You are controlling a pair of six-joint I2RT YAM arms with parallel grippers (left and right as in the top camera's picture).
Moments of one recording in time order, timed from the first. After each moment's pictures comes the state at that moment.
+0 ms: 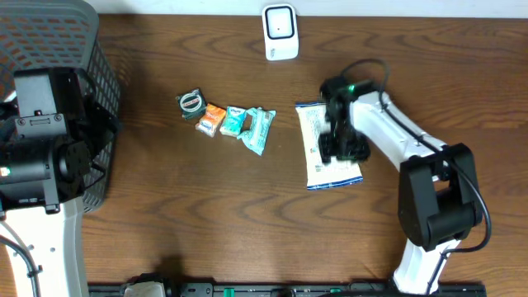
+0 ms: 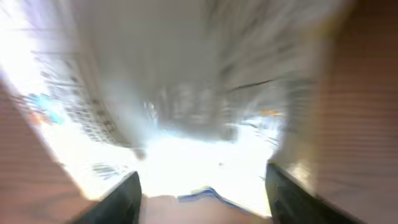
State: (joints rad) left arm 0.11 1.25 1.66 -1.43 -0.35 -0.70; right arm 0.34 1.98 1.46 -1.17 -0.02 0.28
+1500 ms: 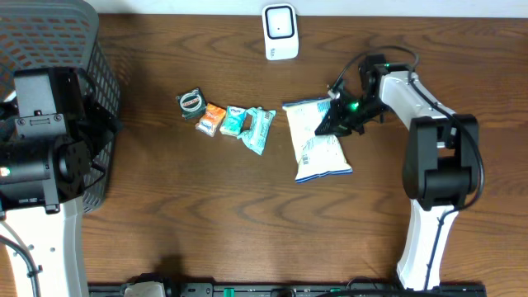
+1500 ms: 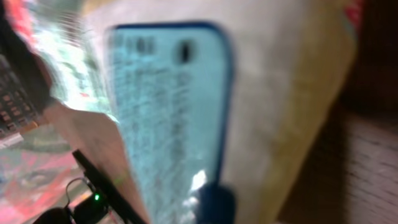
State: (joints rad) left arm 0.11 1.25 1.66 -1.43 -0.35 -0.70; right arm 0.10 2.22 1.63 -1.03 -0.74 0.02
